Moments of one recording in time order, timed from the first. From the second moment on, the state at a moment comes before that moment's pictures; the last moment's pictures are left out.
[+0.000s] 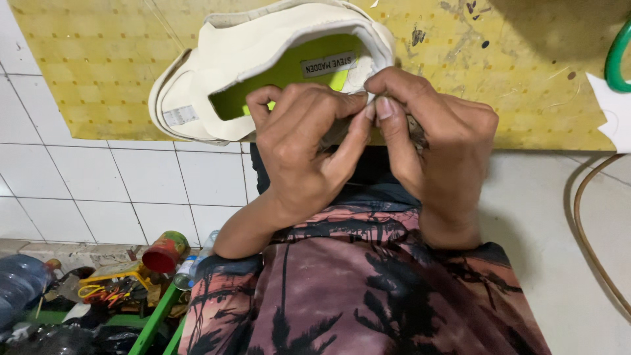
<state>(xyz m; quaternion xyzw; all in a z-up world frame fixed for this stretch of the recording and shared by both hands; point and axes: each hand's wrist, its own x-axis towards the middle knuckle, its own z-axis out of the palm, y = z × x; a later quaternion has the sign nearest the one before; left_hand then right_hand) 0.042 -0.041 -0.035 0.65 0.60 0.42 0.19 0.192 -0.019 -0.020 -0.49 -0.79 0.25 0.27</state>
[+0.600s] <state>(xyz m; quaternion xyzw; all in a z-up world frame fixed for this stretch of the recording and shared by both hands) 0.027 -0.047 -0.022 0.72 0.57 0.38 0.08 0.219 -0.027 -0.024 -0.49 -0.81 0.21 0.23</state>
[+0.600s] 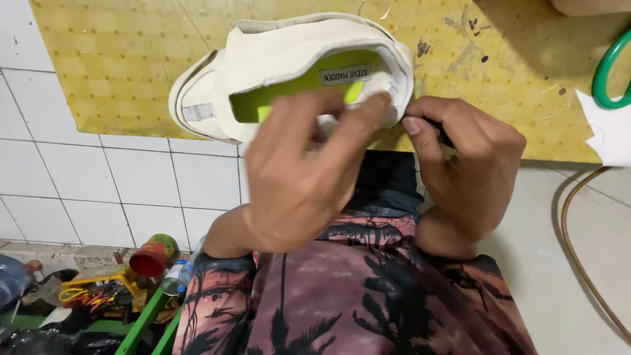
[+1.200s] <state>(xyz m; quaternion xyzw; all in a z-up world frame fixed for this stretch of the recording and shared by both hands) 0.011 -0.018 -0.004 0.70 0.44 0.38 0.42 0.231 -0.020 -0.032 -0.47 -0.82 0.20 0.25</state>
